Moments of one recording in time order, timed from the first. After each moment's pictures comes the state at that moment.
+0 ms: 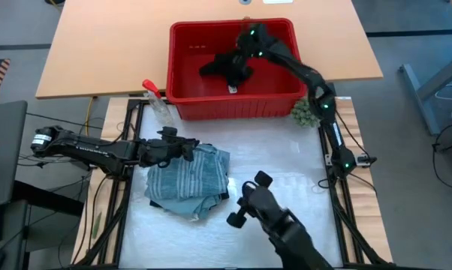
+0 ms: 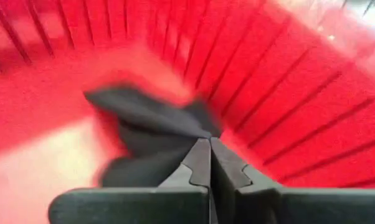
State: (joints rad) left arm -0.05 1.03 0.59 0.06 -0.60 -0.93; right arm -0.88 2.35 2.35 -0.53 -0.05 -0.34
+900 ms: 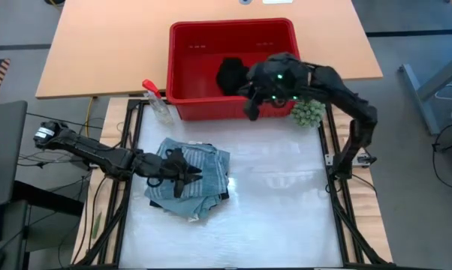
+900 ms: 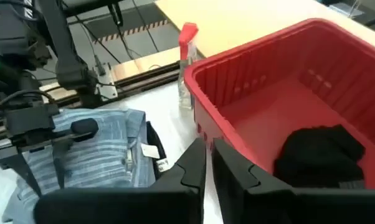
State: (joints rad) left arm -0.26 1.03 0.59 0.13 -0.28 -0.54; right arm -0.22 1.74 2.35 -1.15 0.20 0.13
